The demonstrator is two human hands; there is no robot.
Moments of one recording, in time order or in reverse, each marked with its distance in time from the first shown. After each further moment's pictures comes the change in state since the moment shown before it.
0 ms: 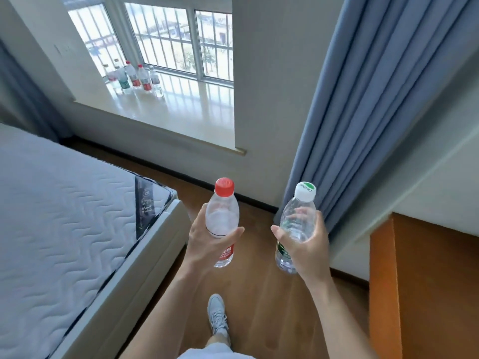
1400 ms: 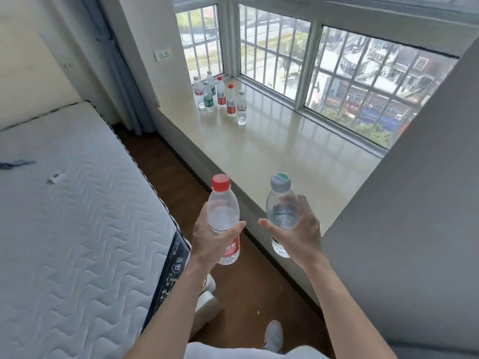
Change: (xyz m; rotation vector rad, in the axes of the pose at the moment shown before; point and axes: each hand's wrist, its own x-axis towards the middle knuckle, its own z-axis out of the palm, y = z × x) left_hand 0.548 -0.107 -0.114 0.042 0.506 -0.267; right_hand 0.535 -0.021 0.419 -0.156 -0.580 -0.287
